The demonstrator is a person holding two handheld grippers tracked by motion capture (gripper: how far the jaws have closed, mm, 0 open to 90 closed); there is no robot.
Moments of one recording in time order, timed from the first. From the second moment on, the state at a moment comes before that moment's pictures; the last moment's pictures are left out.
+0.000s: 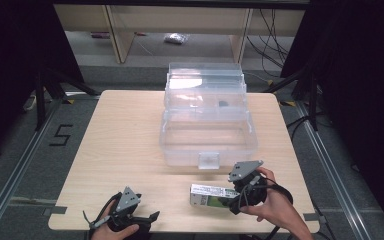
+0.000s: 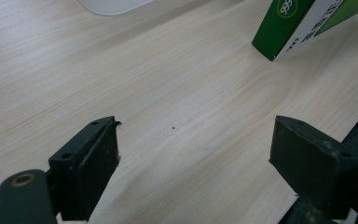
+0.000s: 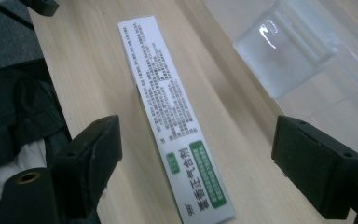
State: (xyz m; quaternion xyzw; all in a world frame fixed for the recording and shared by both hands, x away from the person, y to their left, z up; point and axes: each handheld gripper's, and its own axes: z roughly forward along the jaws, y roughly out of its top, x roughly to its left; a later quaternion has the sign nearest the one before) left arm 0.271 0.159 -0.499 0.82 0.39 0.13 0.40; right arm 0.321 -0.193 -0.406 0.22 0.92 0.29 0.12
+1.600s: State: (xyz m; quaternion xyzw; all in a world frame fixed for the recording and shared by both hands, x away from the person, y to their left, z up) left arm 0.270 0.158 -0.500 0.82 0.39 0.13 0.40; right arm 0.349 -0.138 -0.439 0.15 0.98 0.15 0.04
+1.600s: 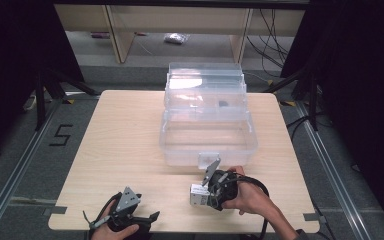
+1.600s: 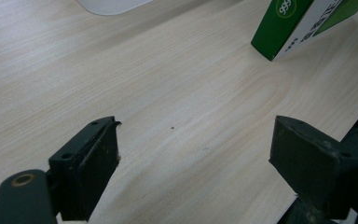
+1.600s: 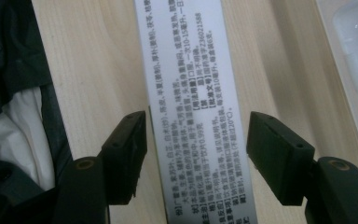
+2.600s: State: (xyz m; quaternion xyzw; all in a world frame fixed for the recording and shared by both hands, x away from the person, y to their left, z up) left arm 0.271 0.158 -0.501 0.82 0.39 0.13 0.40; right arm 0.351 -0.138 -0.428 0.12 0.99 0.10 0.04
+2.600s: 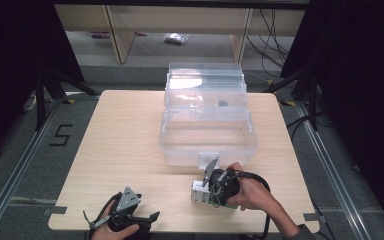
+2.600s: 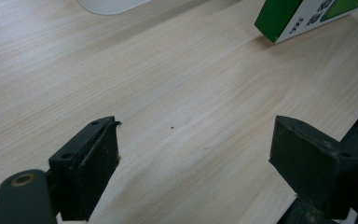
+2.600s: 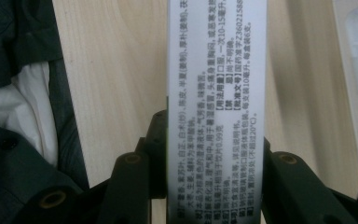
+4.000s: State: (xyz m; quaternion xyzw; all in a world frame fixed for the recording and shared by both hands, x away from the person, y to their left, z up) left arm 0.271 0.158 -0.501 0.82 0.39 0.13 0.40; right arm 0.394 -0.155 -0.330 0.10 0.98 0.15 0.05
